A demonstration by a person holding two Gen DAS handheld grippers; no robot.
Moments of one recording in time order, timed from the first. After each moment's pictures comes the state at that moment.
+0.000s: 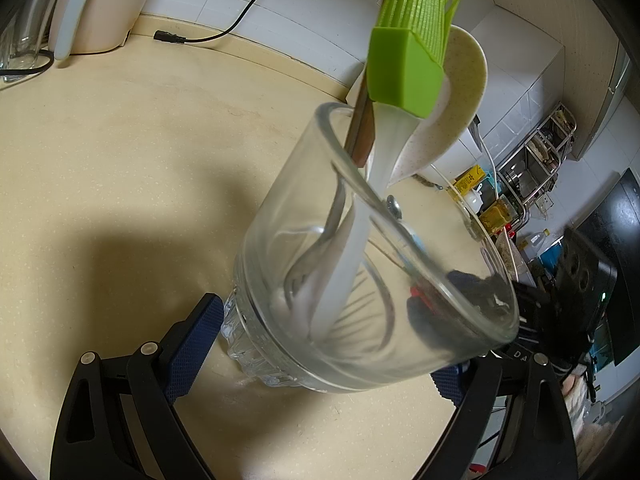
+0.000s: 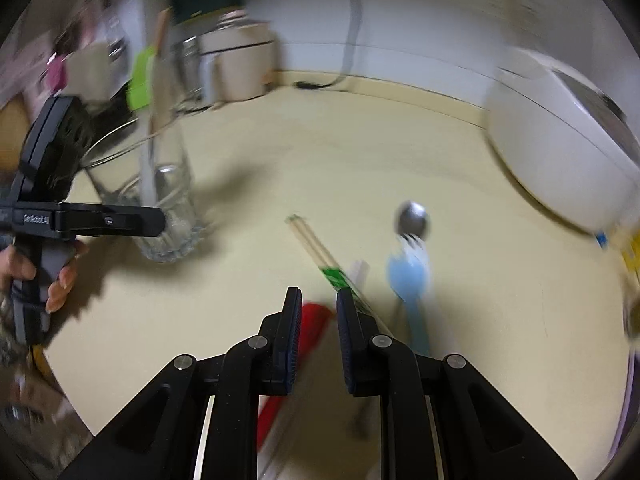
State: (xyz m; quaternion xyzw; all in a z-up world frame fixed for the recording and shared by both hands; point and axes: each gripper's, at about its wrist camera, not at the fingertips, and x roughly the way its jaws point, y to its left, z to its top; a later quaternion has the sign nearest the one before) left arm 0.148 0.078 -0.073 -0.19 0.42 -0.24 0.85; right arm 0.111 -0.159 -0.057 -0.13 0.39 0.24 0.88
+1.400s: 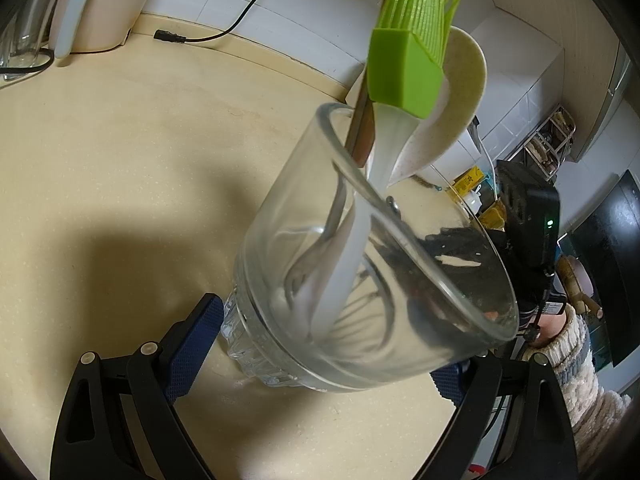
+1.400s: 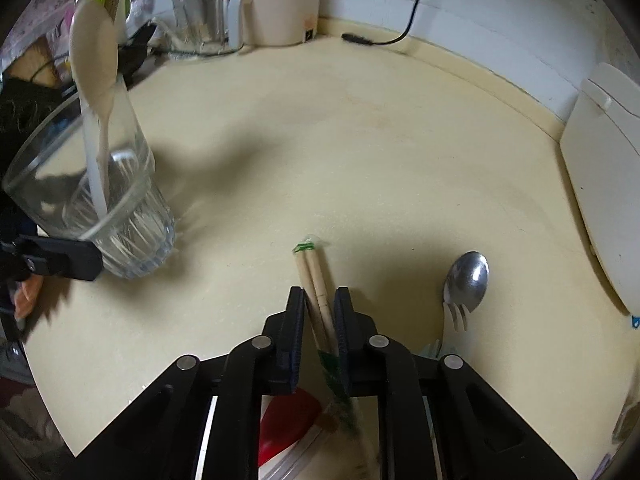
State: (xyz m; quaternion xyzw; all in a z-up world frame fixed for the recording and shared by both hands) left arm 0.147 0.078 -0.073 -0.19 0.42 -0.25 0.85; right arm 0.186 -0.119 -0.082 -0.19 0.45 0.29 0.82
